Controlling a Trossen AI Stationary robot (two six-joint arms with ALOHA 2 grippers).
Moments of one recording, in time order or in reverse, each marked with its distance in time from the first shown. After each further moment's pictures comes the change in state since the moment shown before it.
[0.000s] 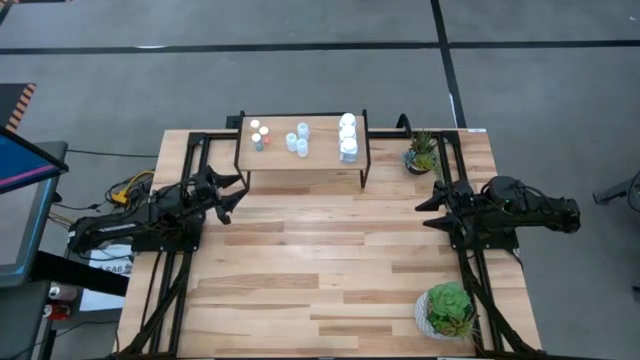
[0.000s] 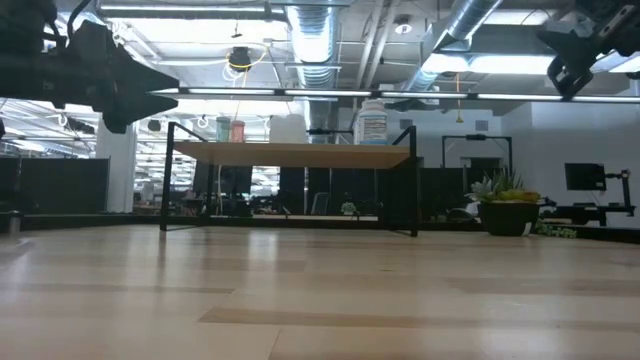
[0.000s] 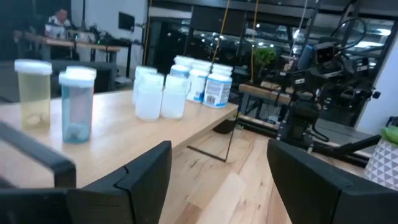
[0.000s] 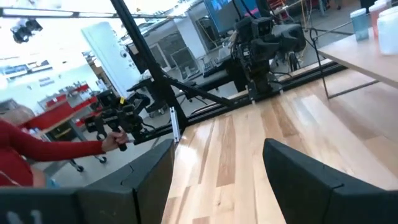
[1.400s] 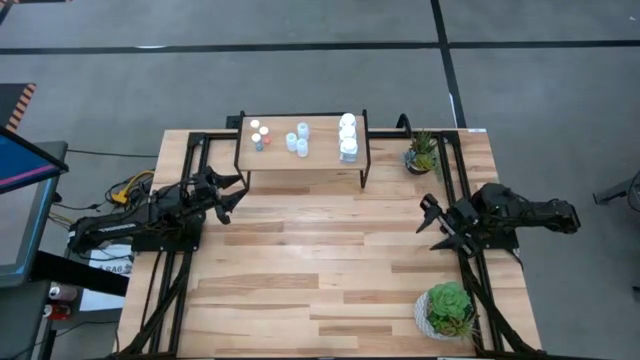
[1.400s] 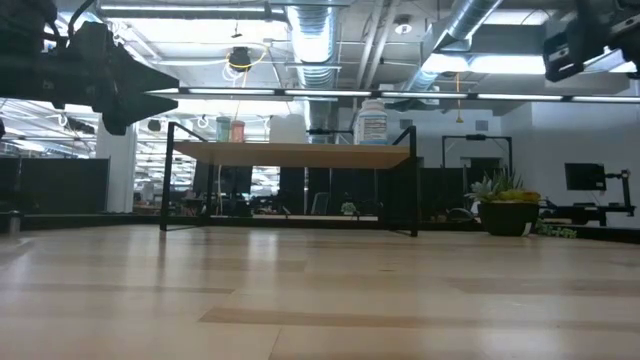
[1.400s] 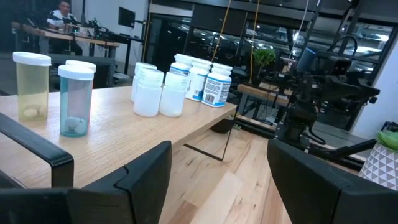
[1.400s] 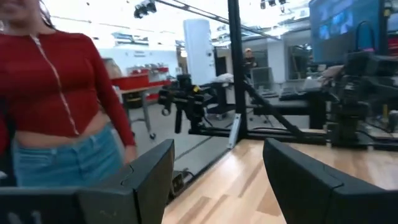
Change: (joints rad) left arm 0.000 0.000 -0.002 -0.009 -0.001 -0.041; right arm 0.000 0.000 -0.215 0.420 -0.360 -0.223
